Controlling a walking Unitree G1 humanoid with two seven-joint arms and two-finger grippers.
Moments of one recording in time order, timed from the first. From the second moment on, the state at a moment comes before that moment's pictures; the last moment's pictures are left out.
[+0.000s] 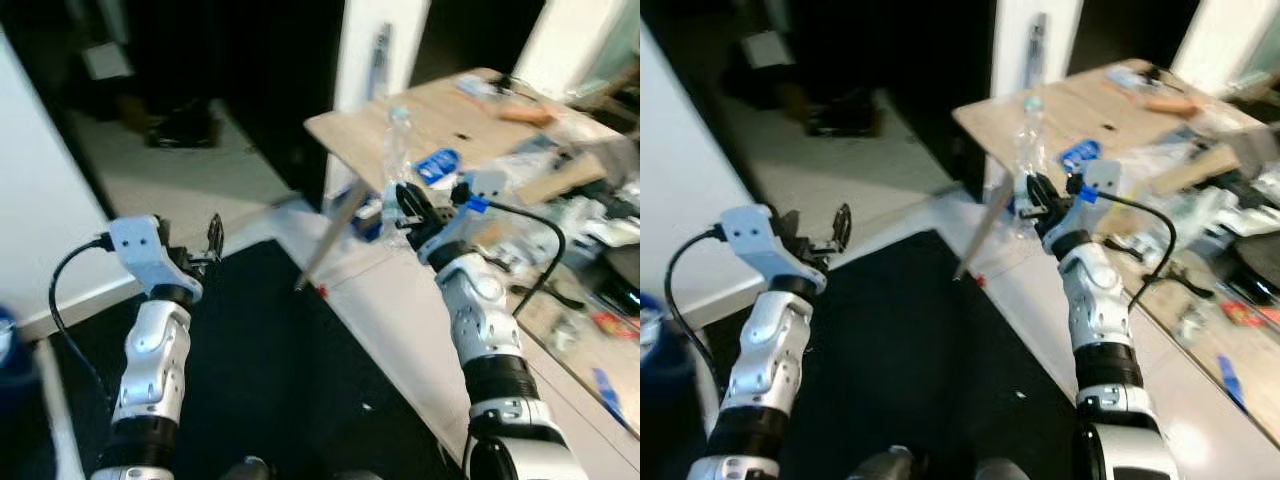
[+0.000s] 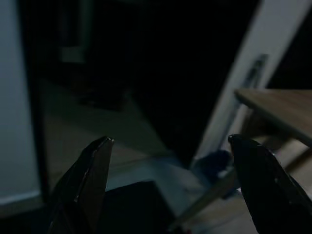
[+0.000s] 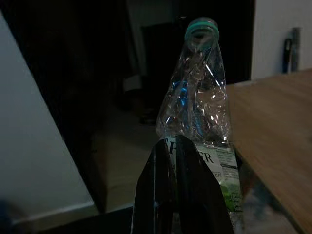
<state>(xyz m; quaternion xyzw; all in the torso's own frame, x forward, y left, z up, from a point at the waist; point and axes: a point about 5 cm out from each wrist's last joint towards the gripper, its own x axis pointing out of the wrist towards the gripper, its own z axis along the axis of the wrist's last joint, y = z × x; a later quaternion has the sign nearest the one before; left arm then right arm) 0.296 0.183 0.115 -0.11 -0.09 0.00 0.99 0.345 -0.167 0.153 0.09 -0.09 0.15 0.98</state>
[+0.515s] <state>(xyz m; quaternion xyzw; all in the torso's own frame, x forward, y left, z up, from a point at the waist) 0.299 0.187 0.118 -0.10 -0.10 0.02 0.99 0.354 -0.156 0.165 0.08 -0.12 0.17 0.97</state>
